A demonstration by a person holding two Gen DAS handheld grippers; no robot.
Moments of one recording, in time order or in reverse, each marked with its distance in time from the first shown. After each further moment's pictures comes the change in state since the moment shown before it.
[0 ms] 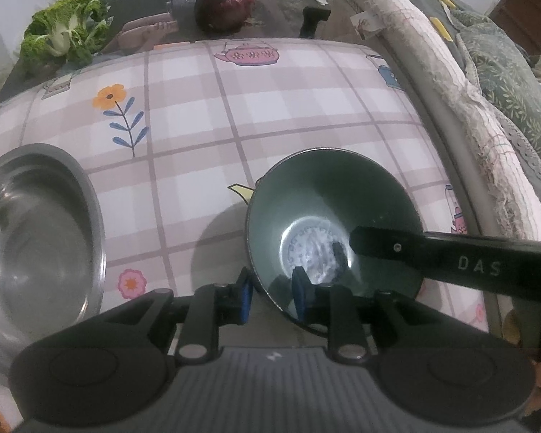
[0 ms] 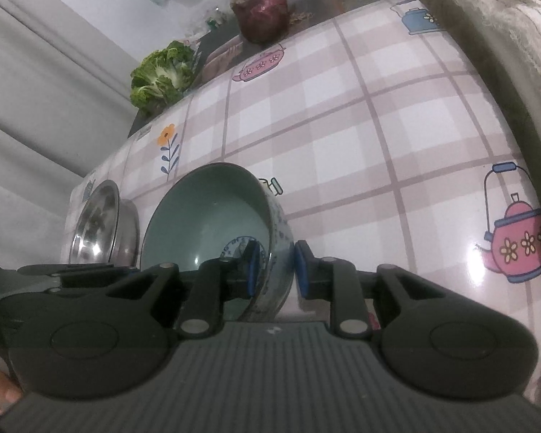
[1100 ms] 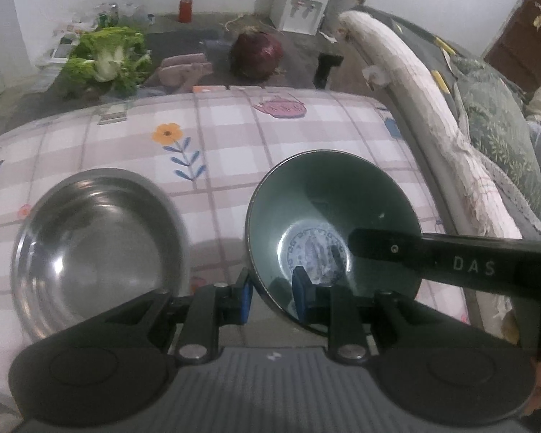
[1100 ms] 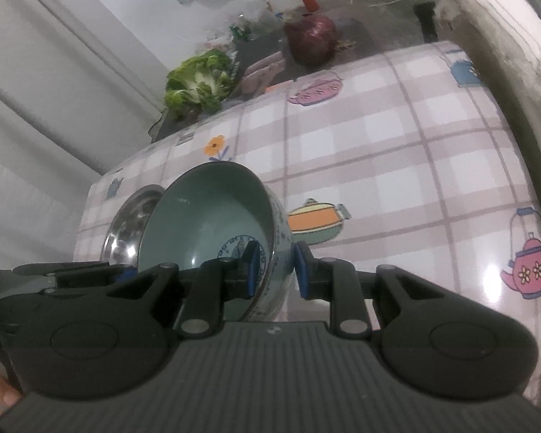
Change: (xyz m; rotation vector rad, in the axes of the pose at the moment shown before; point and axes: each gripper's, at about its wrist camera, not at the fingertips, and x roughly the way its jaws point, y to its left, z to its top) left arm -0.071 0.039 -0.007 -0.051 -0.117 -0.006; right arm -0.025 0.074 0.010 -0.110 -0.033 -0.007
